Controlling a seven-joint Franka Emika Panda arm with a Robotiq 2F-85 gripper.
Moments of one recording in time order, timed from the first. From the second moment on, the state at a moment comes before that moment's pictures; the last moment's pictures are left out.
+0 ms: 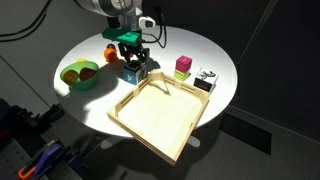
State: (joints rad) arm -0.07 0.63 -0.04 -1.87 -0.02 2.41 -0.20
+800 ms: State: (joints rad) arm -0.06 0.53 -0.07 -1.87 -0.05 2.27 -0.14
